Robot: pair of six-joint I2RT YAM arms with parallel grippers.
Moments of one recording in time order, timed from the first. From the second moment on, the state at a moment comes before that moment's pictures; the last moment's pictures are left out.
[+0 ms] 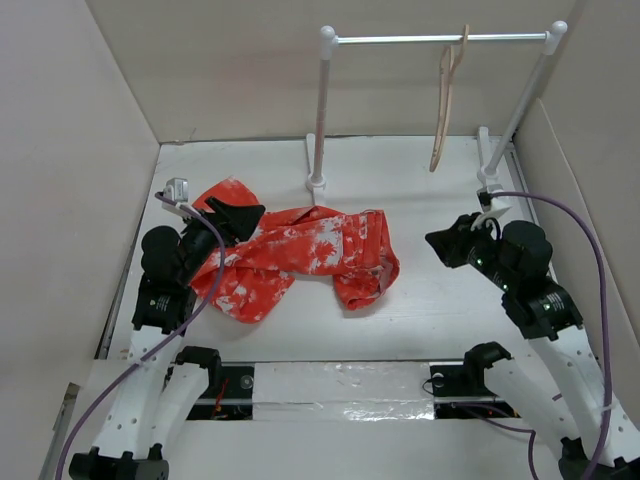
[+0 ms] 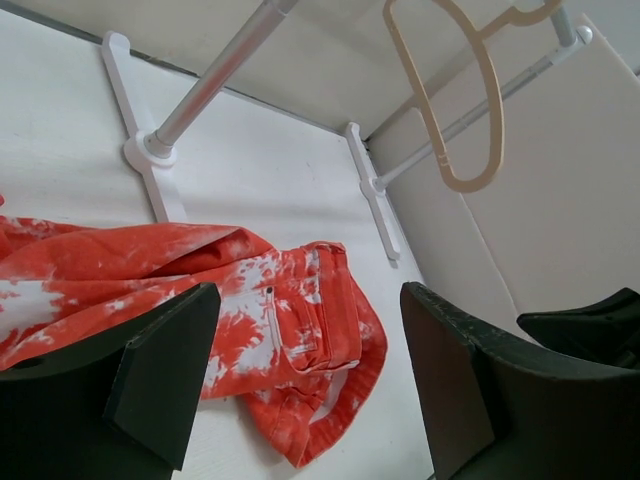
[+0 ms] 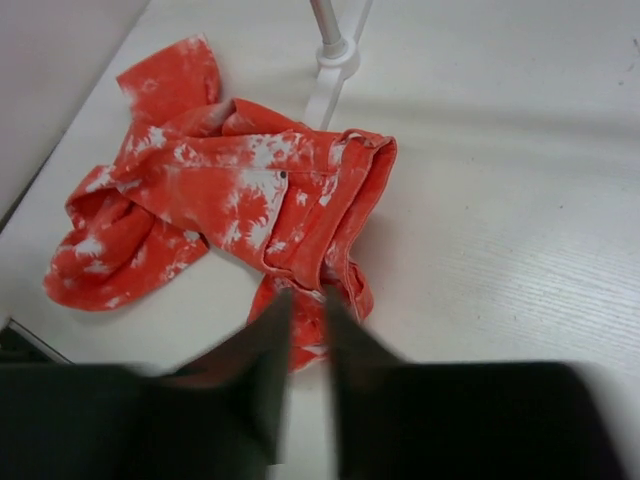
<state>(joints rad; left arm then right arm) -0.14 0.64 0.69 -0.06 0.34 -0.76 0.34 0.64 0.87 -0.49 -0.21 0.31</state>
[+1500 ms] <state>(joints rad) -0.54 0.66 0.46 -0.31 -0.43 -0.94 0.45 1.39 0.74 0.16 -0.17 0.47</state>
